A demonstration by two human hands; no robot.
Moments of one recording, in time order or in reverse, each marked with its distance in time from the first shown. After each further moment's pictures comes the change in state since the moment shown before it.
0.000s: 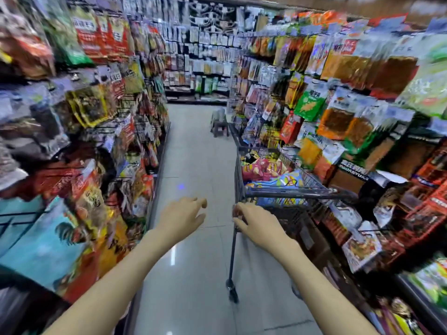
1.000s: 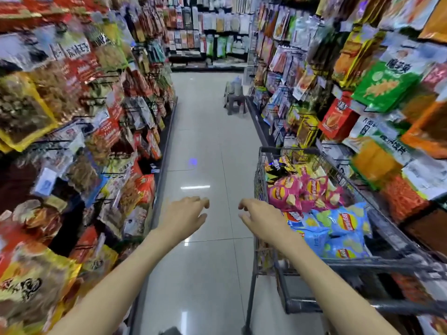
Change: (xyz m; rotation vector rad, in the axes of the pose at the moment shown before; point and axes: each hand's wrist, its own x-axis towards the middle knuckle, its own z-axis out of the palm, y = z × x) left_hand 0.359 -0.183 0.122 0.059 -0.176 -0.087; right_hand 0.414 0.159 0.123 0.036 -0.165 -0.001
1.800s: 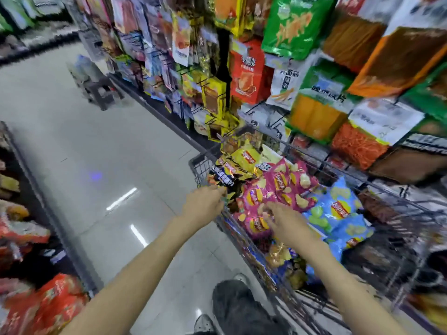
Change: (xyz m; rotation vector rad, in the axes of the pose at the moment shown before) left_hand 0.441 0.047 0.068 0.022 -0.244 0.739; right_hand 0.175 0.190 0.023 0.186 0.072 0.846
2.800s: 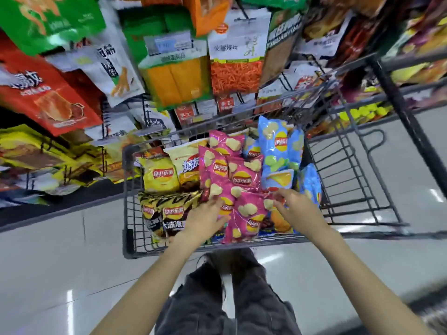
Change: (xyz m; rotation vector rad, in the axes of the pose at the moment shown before) left_hand 0.207 -0.004 0.086 0.080 -0.565 0.866; right_hand 0.010 -0.003 0.051 0.332 0.327 1.032
